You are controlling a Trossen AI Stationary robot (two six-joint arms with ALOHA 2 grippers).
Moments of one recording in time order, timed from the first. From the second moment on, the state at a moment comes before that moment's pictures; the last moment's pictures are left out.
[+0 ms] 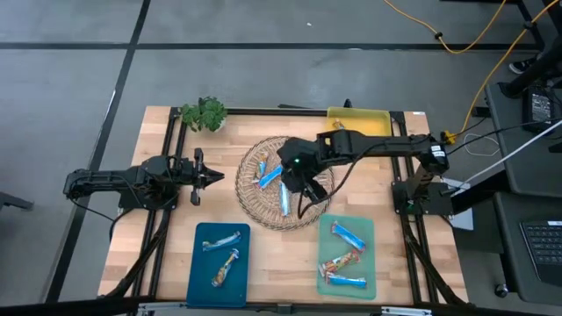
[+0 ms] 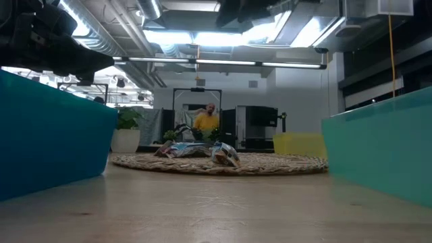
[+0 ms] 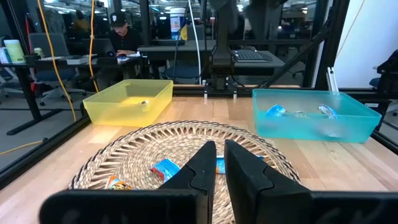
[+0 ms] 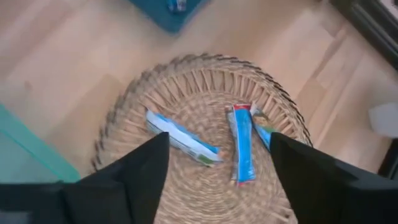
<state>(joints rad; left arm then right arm) 0.08 0.04 0.01 0.01 -0.01 0.00 0.03 1.82 1.85 -1.03 -0.10 -0.65</state>
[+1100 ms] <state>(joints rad) 0.08 0.04 0.01 0.01 -0.01 0.00 0.00 2.24 1.84 -1.03 -0.03 -0.81</state>
